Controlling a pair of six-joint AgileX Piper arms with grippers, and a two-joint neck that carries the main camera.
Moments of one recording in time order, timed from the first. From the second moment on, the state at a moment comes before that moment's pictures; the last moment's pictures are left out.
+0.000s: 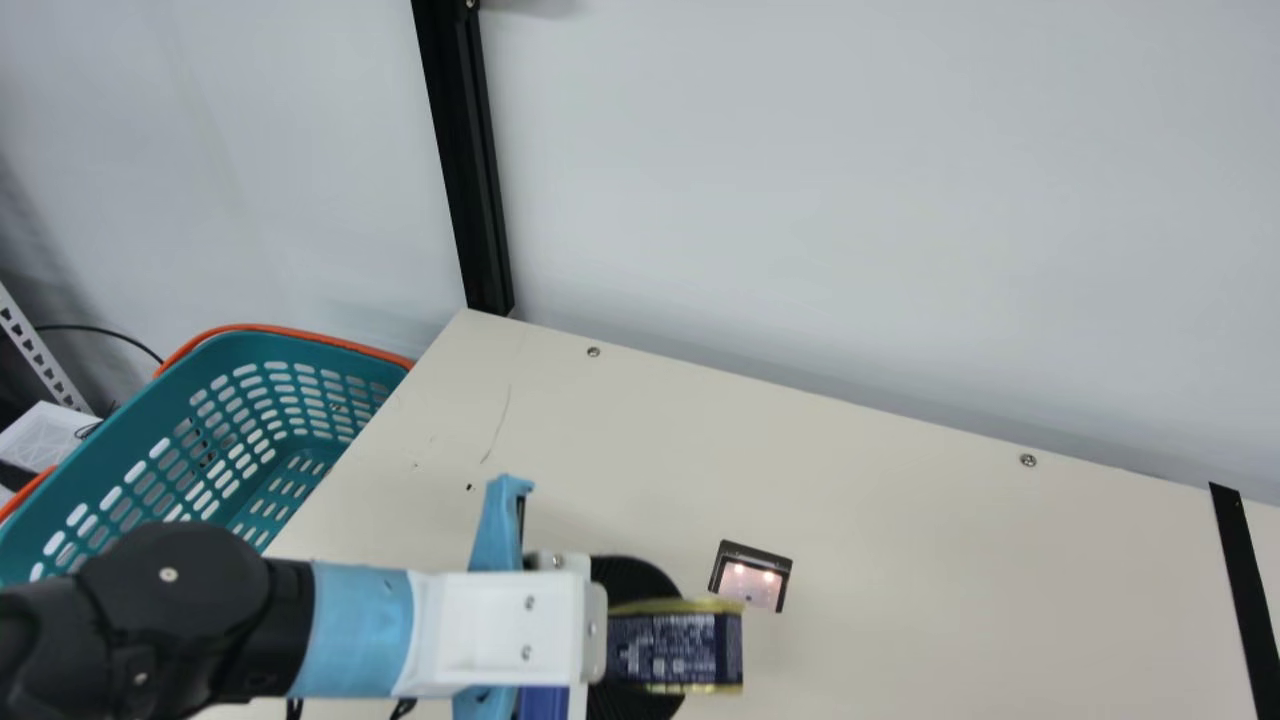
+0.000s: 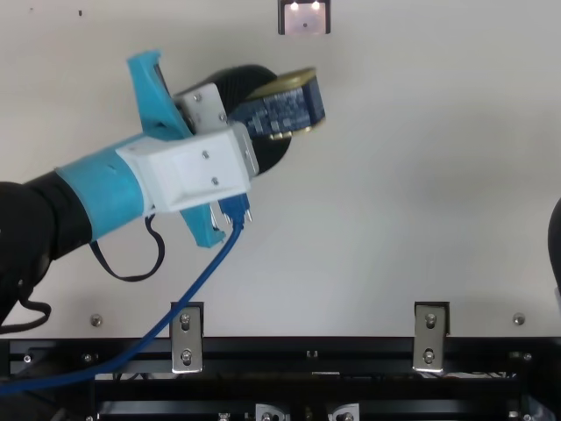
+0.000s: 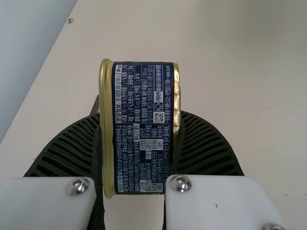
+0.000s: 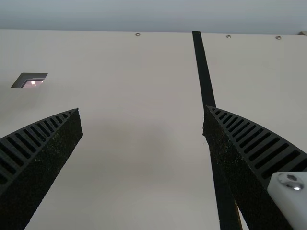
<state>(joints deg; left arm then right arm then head) -18.6 79.5 -35.7 100.0 -26.6 -54.2 -4.0 13.5 -20.2 5.0 38.3 -6.4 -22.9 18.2</state>
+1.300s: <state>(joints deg) -24.2 81.3 -32.0 100.0 -18.6 -50.8 -4.0 13.5 -20.2 5.0 38.3 -6.4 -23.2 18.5</state>
